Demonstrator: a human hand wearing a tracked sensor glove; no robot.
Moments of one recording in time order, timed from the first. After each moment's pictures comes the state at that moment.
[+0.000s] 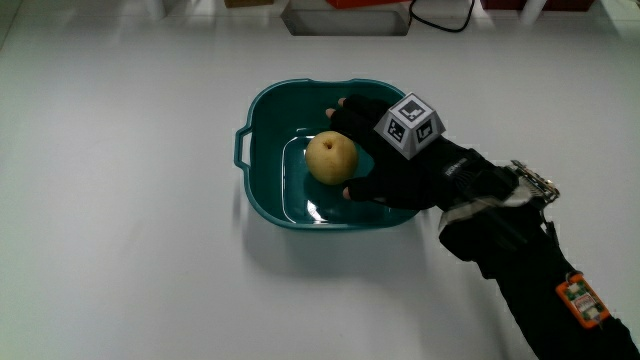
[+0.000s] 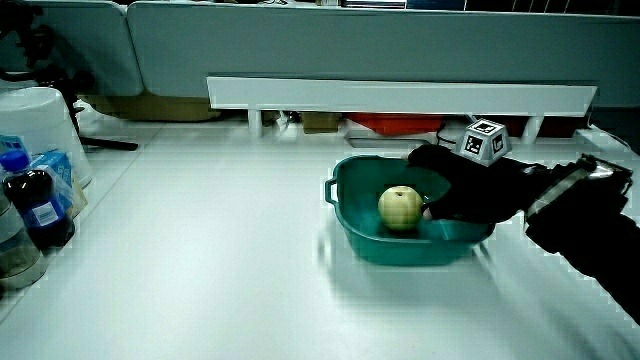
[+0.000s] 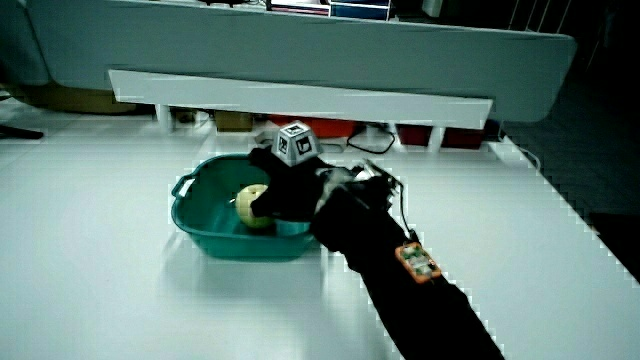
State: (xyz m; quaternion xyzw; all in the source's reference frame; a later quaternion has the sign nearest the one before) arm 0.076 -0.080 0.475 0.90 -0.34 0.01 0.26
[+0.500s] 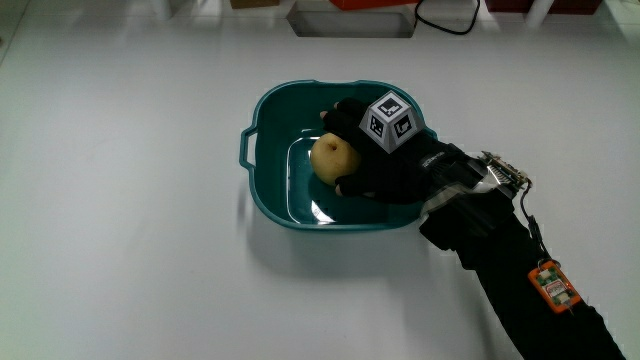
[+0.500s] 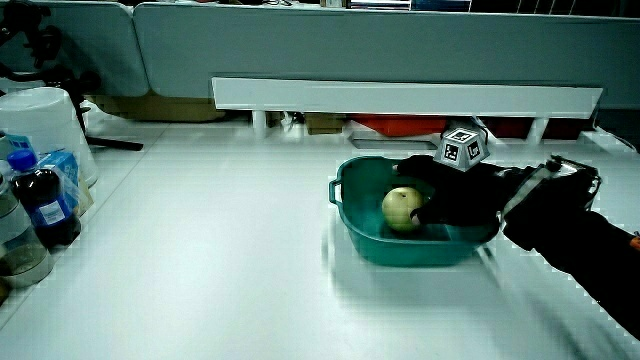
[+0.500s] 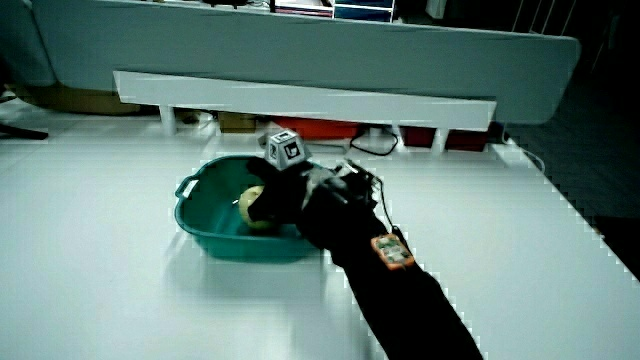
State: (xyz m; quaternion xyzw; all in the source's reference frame) arm 0.065 -0.085 0.509 0.90 -0.32 -0.02 0.30
